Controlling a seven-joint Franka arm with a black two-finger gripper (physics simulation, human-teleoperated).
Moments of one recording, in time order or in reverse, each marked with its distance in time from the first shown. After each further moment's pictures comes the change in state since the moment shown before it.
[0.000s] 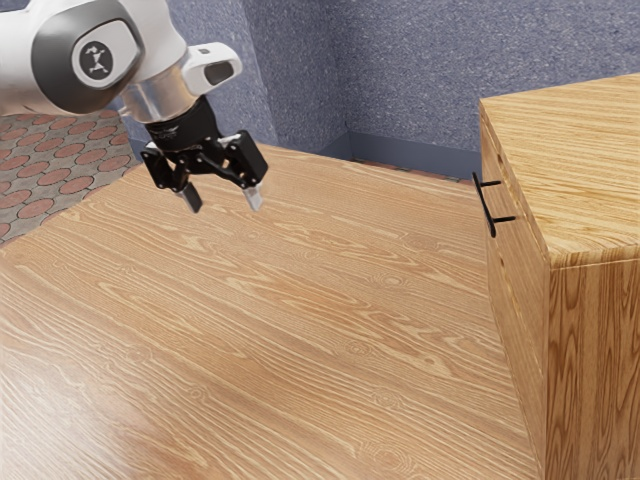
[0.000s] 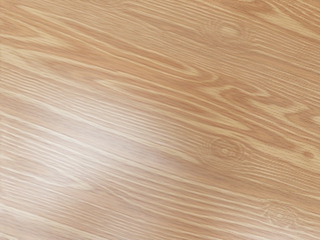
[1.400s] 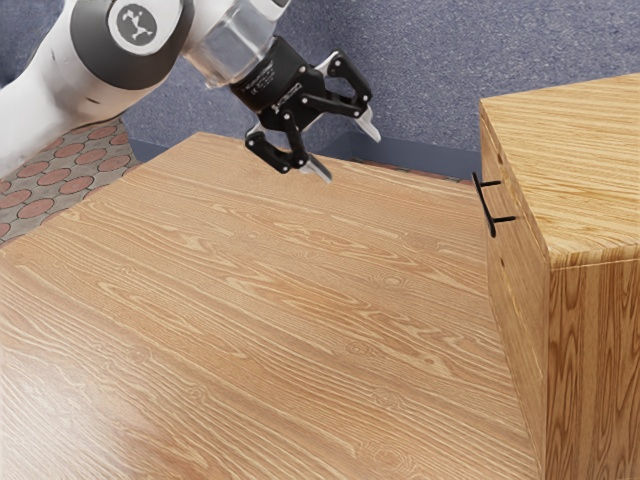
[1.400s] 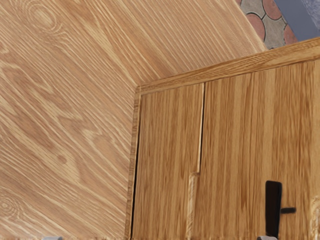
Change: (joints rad) arm -0.008 0.088 -0.113 0.133 -0.378 0.192 -0.510
